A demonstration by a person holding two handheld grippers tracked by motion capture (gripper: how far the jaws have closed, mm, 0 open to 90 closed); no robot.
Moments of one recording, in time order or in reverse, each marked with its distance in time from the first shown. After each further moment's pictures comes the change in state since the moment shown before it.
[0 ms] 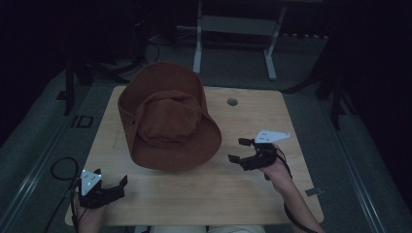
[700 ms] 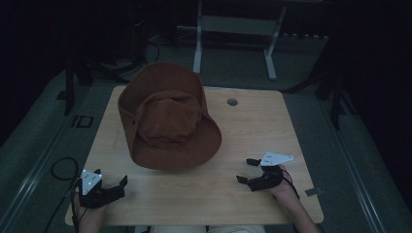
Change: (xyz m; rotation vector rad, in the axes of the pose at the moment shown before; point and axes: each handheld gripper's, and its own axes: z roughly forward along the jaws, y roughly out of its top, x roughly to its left) left arm -0.001 0.000 0.001 0.010 0.008 0.004; right arm 0.002 -0.075 -0.012 0.085 -0.042 -0.010
